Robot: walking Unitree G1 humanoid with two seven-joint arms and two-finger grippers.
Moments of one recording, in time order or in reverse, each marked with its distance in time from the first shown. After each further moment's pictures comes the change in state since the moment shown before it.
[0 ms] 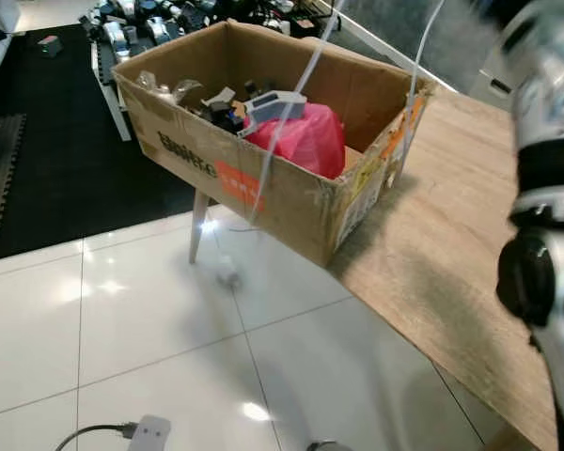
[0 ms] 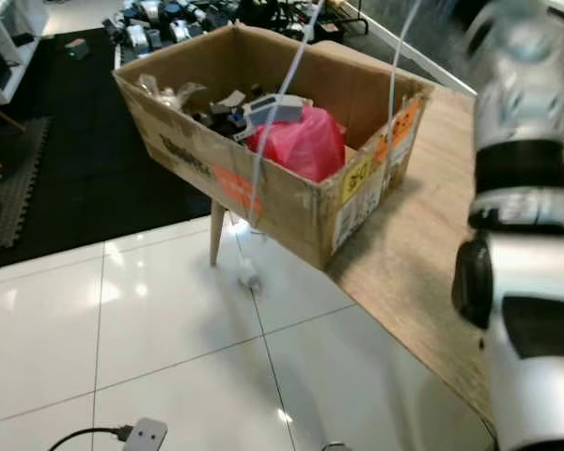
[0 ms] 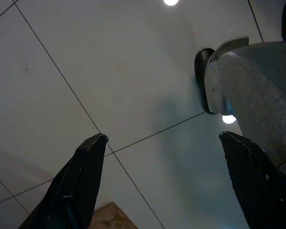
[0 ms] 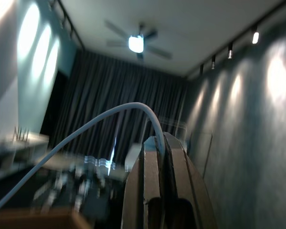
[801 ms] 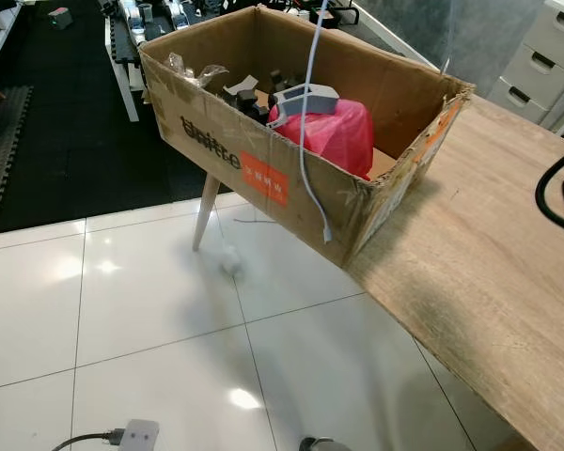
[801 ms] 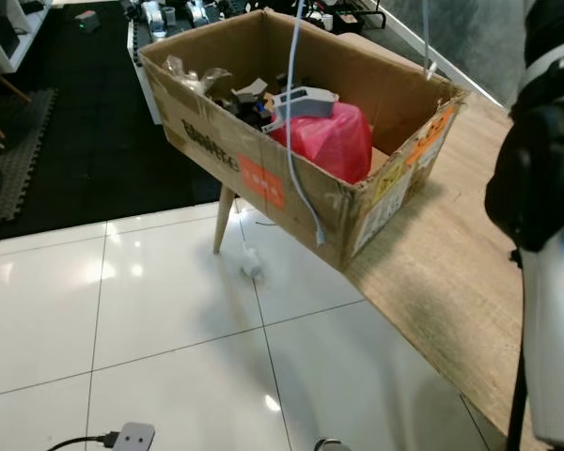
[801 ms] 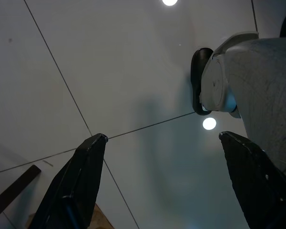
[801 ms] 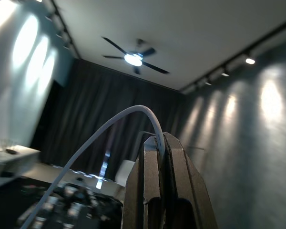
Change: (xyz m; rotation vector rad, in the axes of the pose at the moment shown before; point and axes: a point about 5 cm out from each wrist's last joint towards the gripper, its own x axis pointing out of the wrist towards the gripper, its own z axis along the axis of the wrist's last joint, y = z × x) left arm -0.002 0.003 -0.009 -0.109 -0.023 0.032; right arm 0.046 -0.004 0.064 -0.038 -0.084 -0.052
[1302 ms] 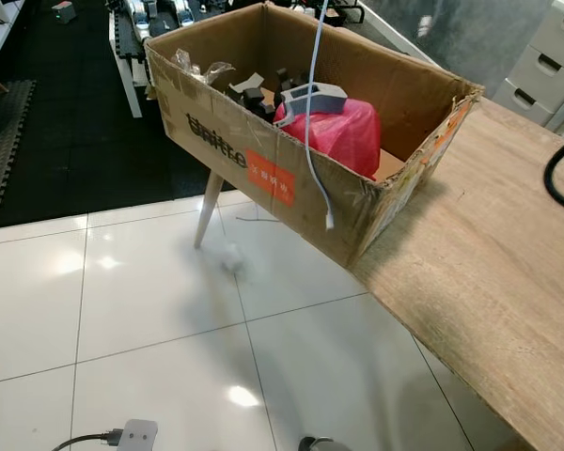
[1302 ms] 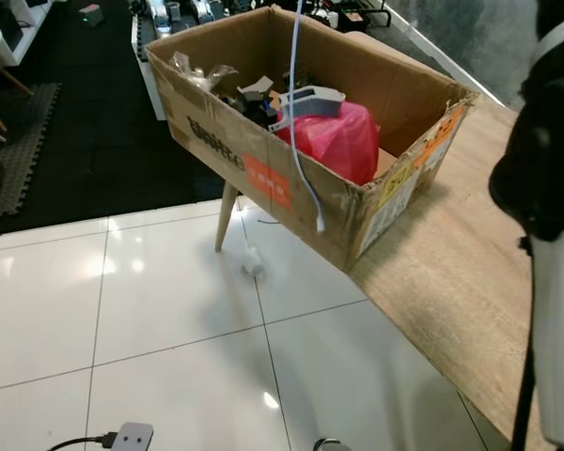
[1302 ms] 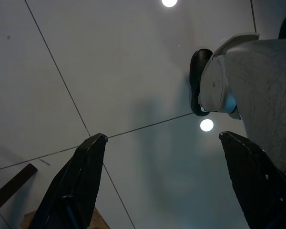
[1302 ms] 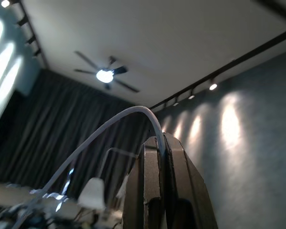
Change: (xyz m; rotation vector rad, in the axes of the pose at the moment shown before) left arm 0.000 0.000 0.001 -0.005 -0.008 0.001; right arm 0.005 -0.017 0.035 -0.151 -0.097 -0.142
